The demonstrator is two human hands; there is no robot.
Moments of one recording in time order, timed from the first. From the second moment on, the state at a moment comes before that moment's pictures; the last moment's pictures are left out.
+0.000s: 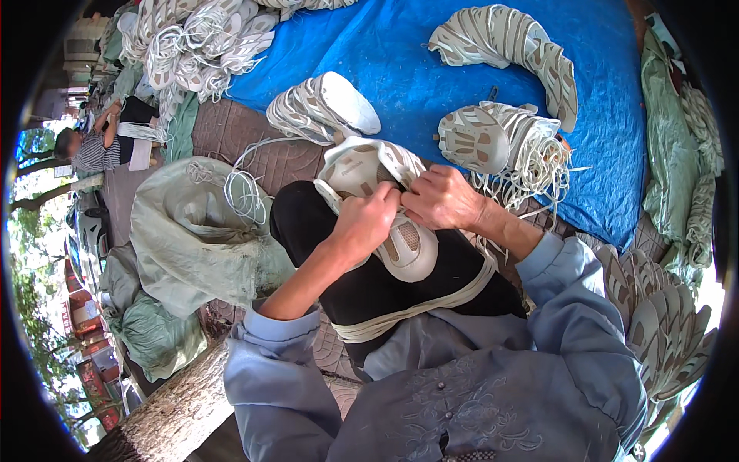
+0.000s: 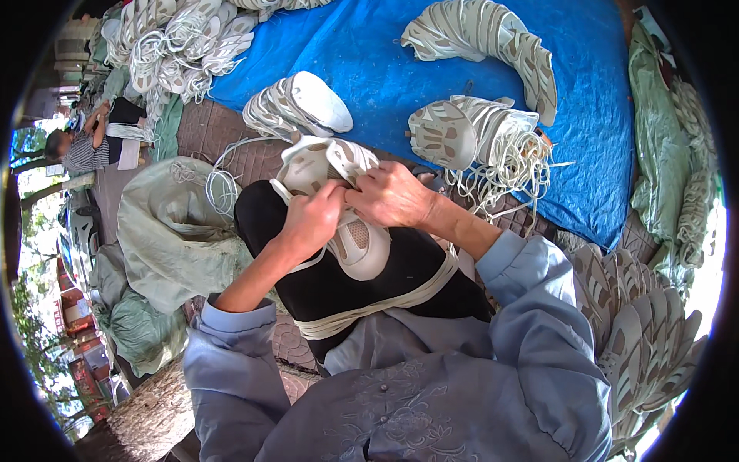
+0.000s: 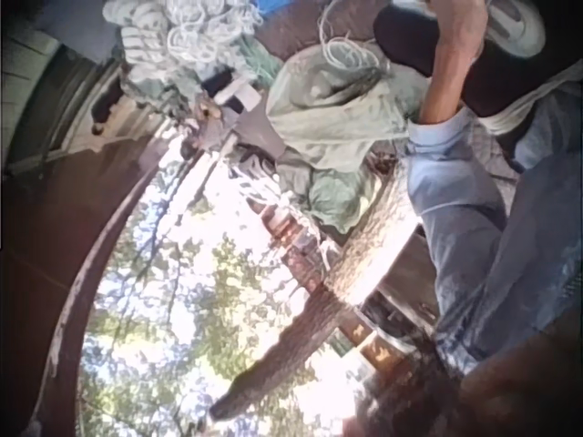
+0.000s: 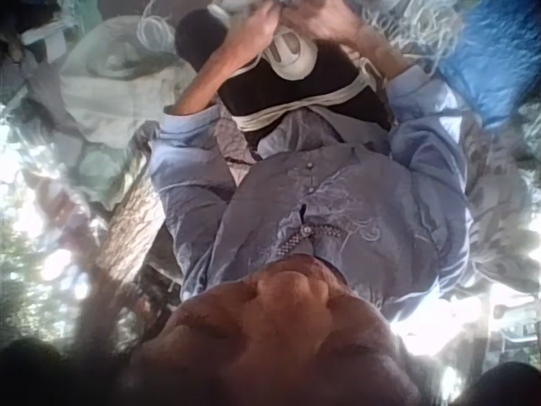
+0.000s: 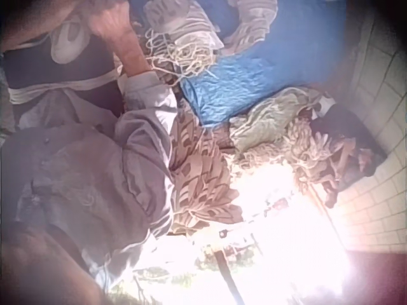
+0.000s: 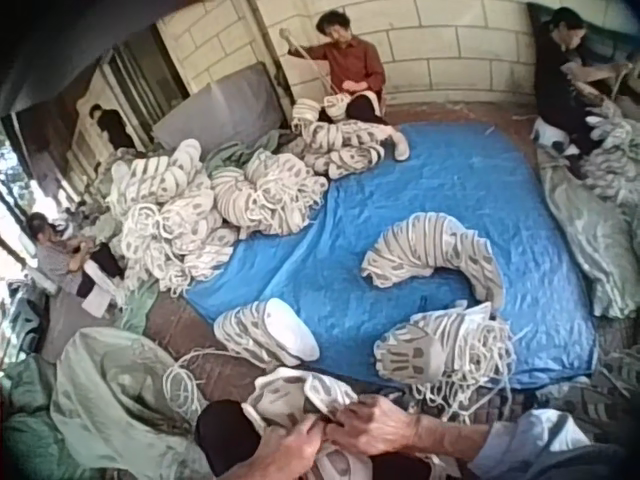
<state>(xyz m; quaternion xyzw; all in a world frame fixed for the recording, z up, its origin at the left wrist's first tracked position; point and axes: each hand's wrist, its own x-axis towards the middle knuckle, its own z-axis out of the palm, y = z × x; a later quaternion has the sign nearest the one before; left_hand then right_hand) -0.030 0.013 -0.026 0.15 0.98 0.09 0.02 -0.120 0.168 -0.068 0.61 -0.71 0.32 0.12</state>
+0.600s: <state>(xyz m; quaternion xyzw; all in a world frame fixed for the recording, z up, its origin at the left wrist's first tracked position) -0.005 -0.003 -0.026 -0.22 0.70 0.67 -0.13 -0.114 0.143 -0.050 0.35 -0.72 0.54 -0.26</state>
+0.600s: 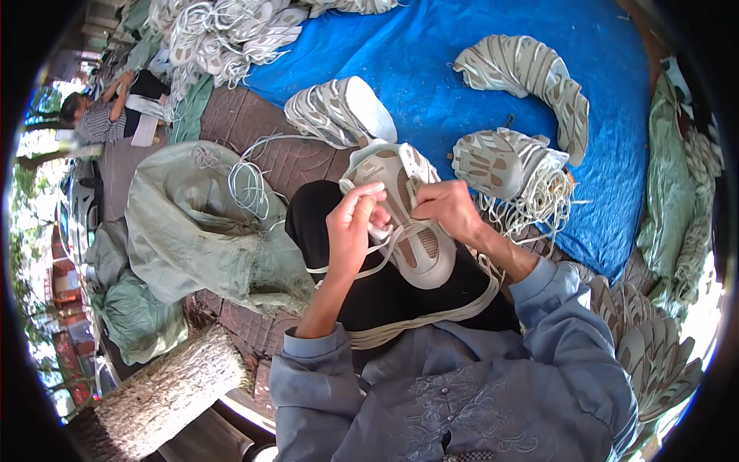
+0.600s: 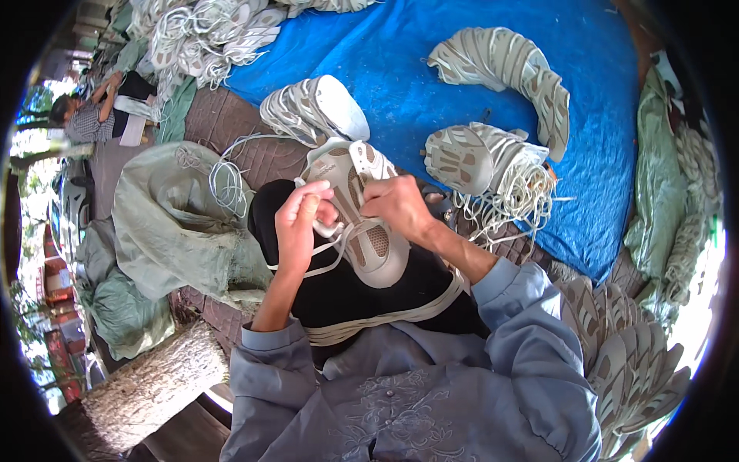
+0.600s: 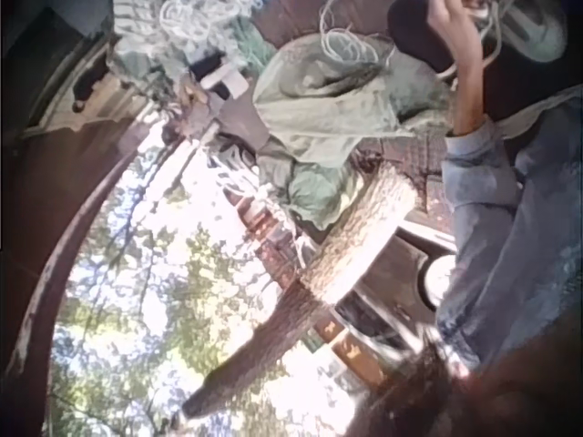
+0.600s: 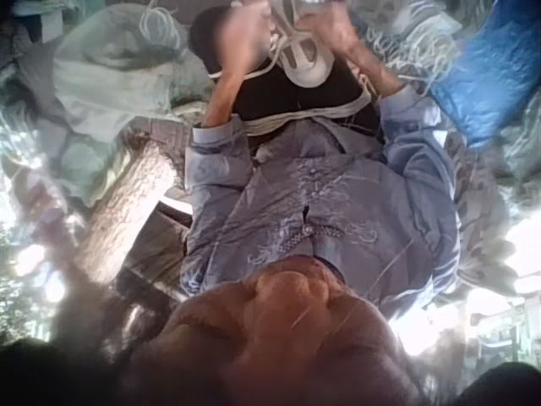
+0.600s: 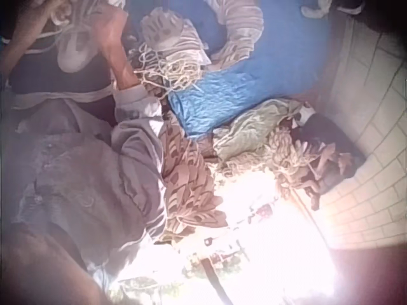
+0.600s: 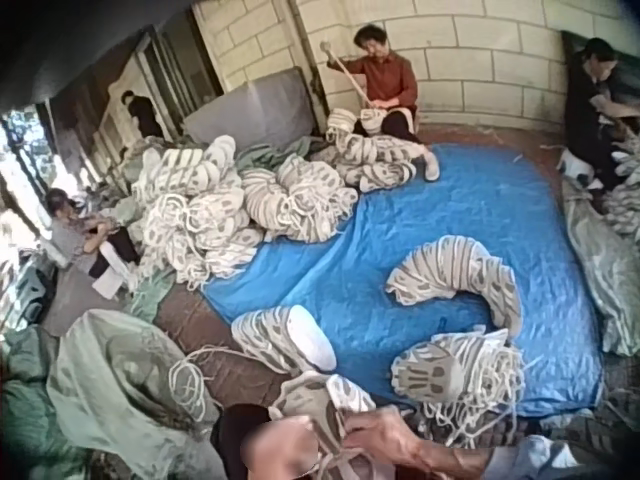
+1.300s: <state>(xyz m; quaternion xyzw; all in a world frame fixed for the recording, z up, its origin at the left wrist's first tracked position) -0.023 0.024 -0.034 -0.20 0.79 0.44 -0.39 -0.111 0.123 -0.048 0.49 -0.70 0.49 -0.15</state>
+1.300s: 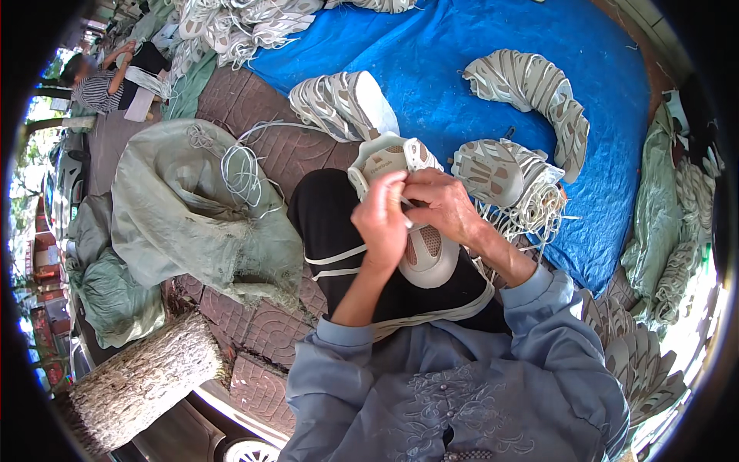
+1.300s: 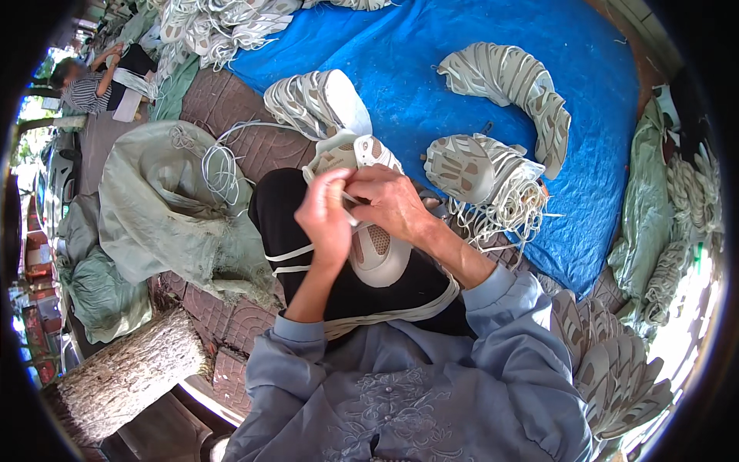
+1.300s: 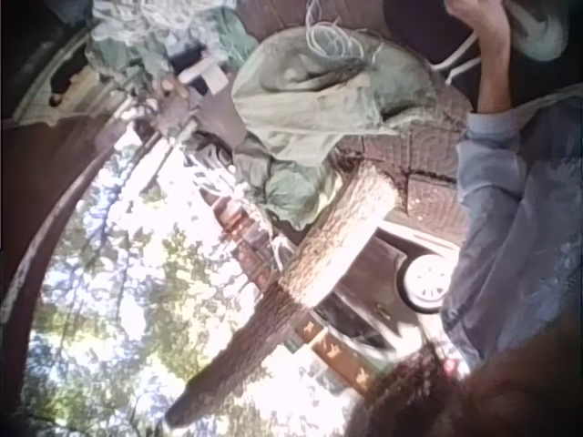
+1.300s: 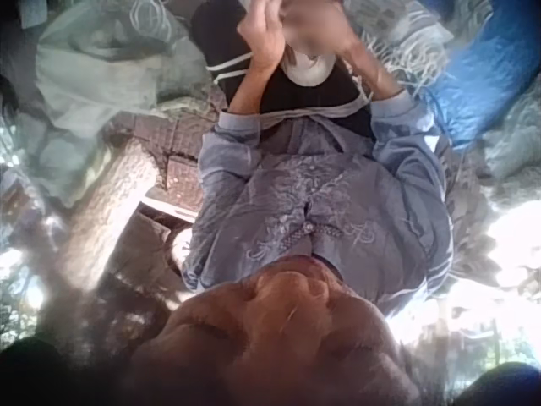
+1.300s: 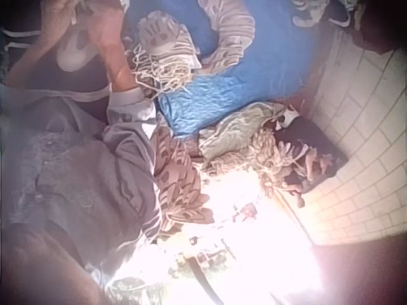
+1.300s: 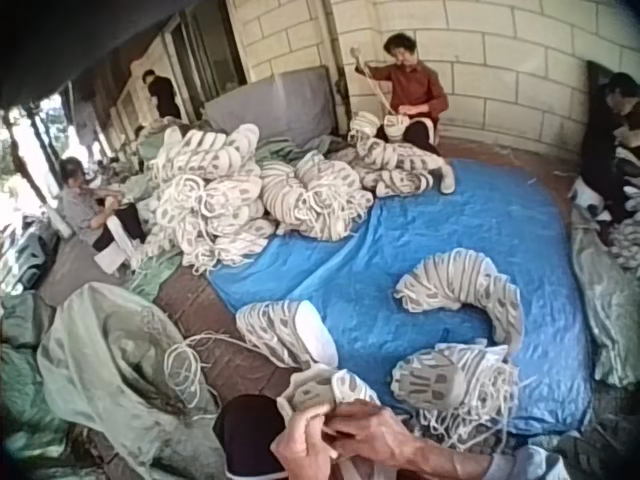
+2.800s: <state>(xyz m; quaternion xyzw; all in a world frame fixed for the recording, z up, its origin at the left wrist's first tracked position) 0.072 0.027 -0.027 0.01 0.93 0.35 -0.11 -0.436 0.037 0.022 0.23 -0.55 0.74 -0.32</state>
